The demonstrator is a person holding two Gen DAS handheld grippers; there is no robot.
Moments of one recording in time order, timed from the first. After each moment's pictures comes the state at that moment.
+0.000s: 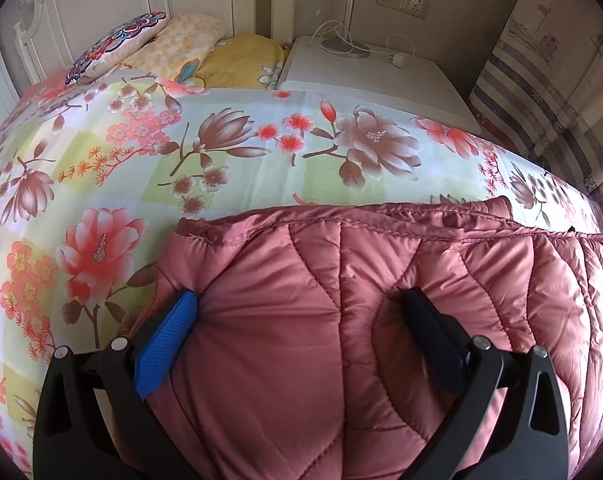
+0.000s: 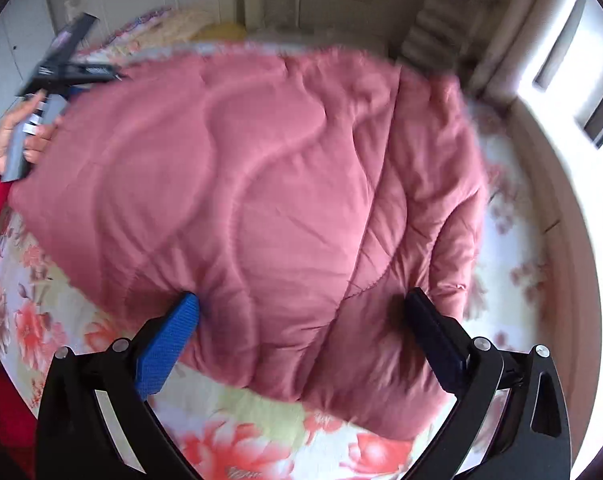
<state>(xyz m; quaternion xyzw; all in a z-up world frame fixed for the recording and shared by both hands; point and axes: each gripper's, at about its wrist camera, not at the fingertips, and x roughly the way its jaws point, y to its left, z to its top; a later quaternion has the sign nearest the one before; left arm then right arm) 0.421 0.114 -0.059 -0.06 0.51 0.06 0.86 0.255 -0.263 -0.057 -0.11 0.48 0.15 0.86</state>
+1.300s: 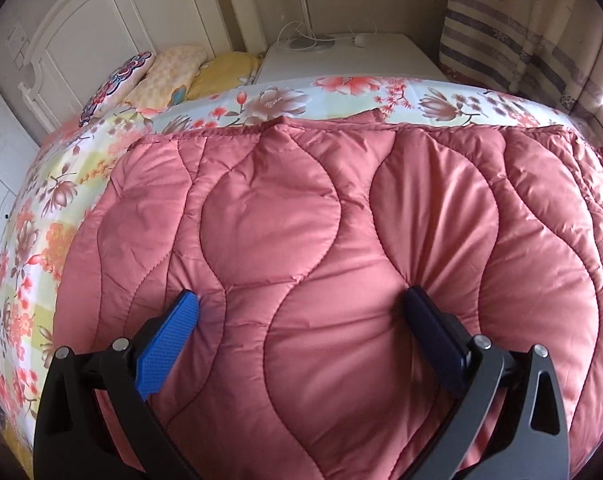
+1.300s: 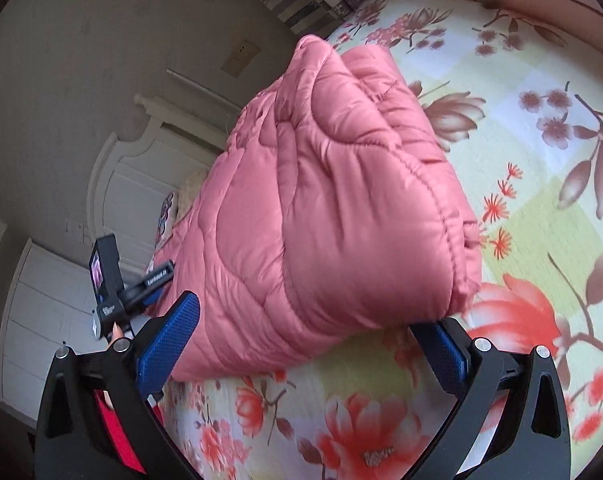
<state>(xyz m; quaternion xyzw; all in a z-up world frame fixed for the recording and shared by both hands) 0.355 -0.017 -0.049 0.05 0.51 0.09 0.86 0.208 -0.356 -0.096 0.40 0.42 0.13 0.80</state>
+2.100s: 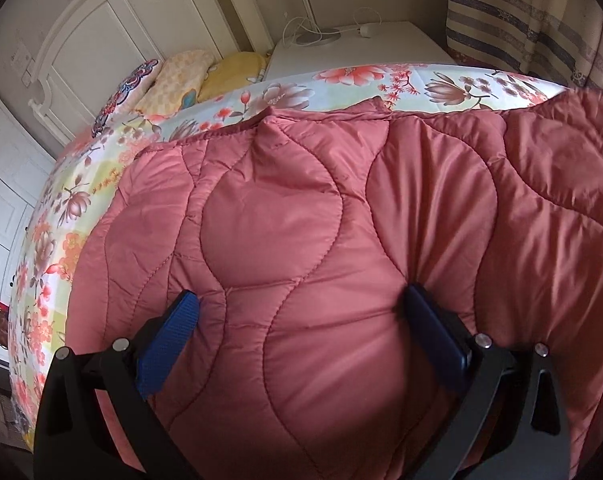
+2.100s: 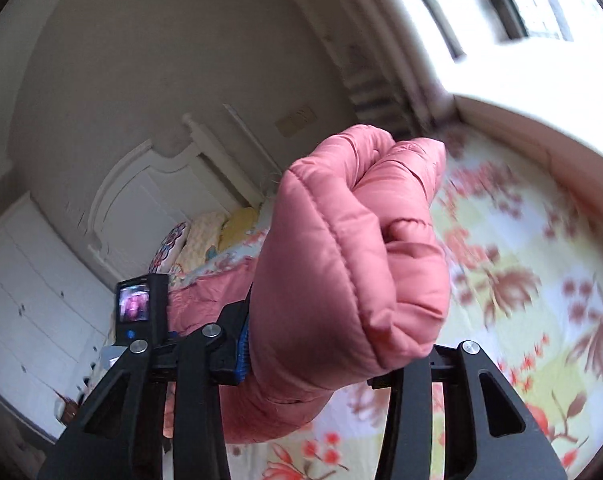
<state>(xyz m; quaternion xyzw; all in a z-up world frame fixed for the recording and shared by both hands) 0.360 -0.031 -0.053 0.09 0.51 0.12 0.85 0.222 -0.292 0.034 0.23 0.28 0.15 0.92</state>
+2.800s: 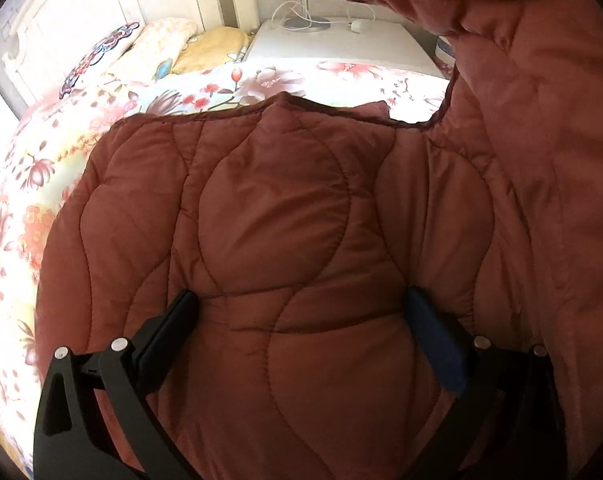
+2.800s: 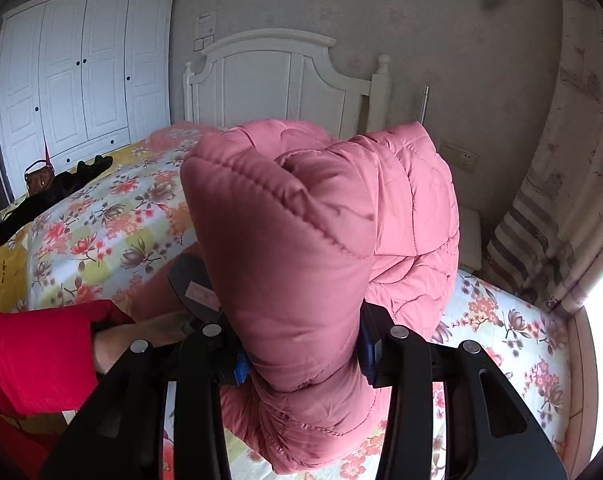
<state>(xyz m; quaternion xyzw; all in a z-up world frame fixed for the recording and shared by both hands) 0.366 0.003 -0.048 0.00 0.54 0.05 0.84 0.221 -0.102 0.087 -0.12 0.28 0.31 0.90</state>
